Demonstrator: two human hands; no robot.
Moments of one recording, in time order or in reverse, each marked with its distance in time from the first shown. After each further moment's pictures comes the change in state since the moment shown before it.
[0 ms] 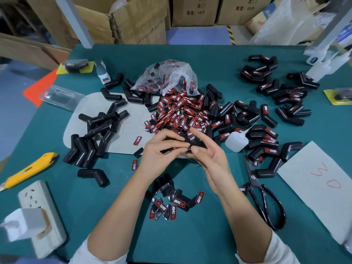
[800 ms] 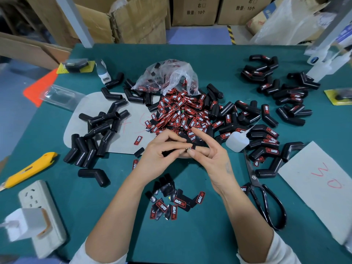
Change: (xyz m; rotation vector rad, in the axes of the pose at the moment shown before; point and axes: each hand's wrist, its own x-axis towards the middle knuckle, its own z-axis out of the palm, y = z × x) left_hand 0.000 0.007 -0.011 0.068 -0.149 -0.006; right_hand 0.002 0.003 -0.003 -0.013 -0.050 -0.048
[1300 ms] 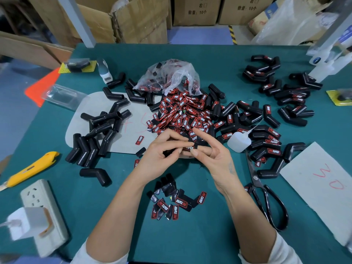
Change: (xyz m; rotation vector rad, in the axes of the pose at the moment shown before) left_hand -0.002 -0.004 -0.003 -0.067 -0.039 -0.014; right_hand -0.001 -0.005 -0.001 -0.019 -0.008 0.004
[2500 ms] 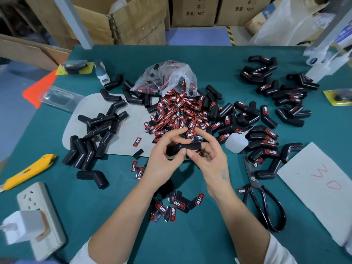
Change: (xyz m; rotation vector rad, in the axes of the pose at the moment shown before) left_hand -0.002 0.011 0.029 -0.281 0.209 -0.183; right_hand -0.005 0.006 0.013 -0.090 0.214 -0.086
